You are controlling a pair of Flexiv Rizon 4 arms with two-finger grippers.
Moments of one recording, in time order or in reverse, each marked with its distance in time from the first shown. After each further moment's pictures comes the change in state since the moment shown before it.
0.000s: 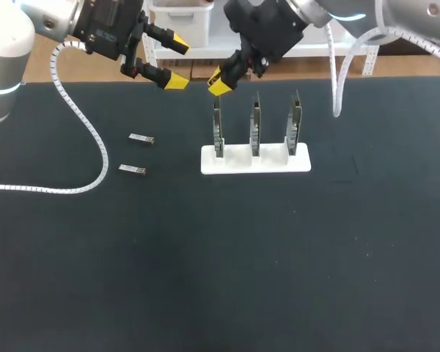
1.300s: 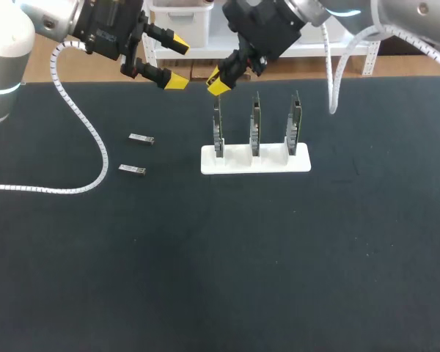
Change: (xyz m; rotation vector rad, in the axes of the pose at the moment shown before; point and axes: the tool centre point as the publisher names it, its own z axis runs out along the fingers) left arm 0.000 0.000 0.000 0.000 0.000 0.000; right arm 0.001 -0.008 0.004 -0.028 -0.003 -0.013
